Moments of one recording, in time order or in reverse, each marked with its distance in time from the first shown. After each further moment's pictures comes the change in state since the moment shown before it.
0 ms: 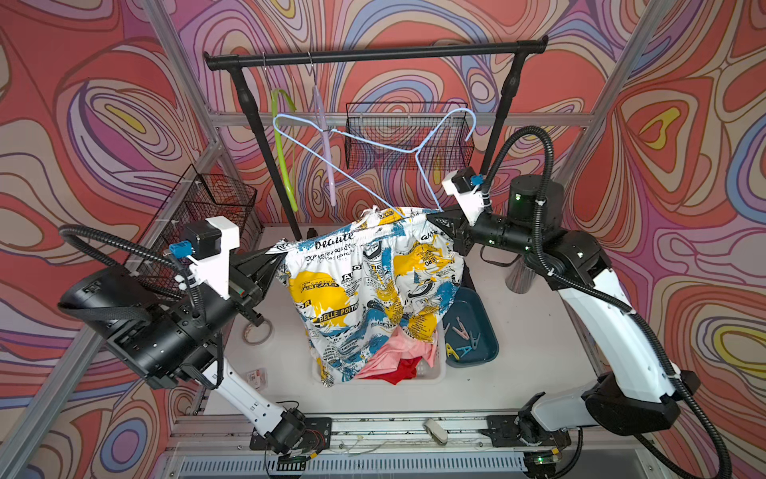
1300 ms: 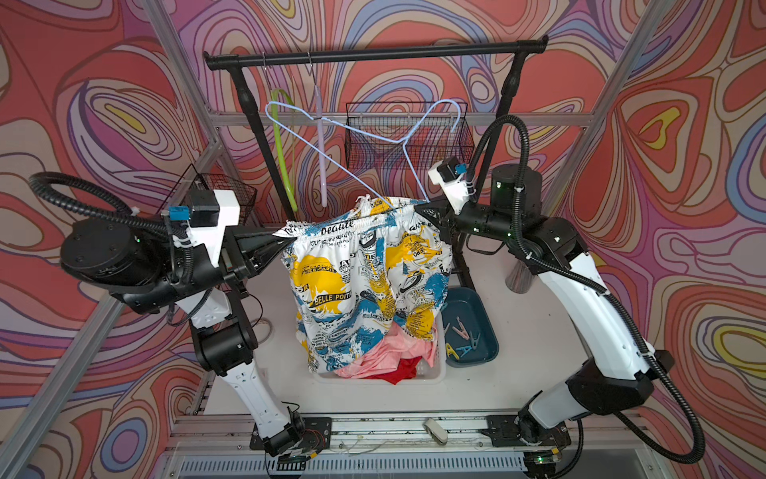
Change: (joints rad) left arm -0.376 0.374 0.986 -1.592 -0.004 -0.815; right arm 0.003 0.093 0.098 0.014 -0.020 0.034
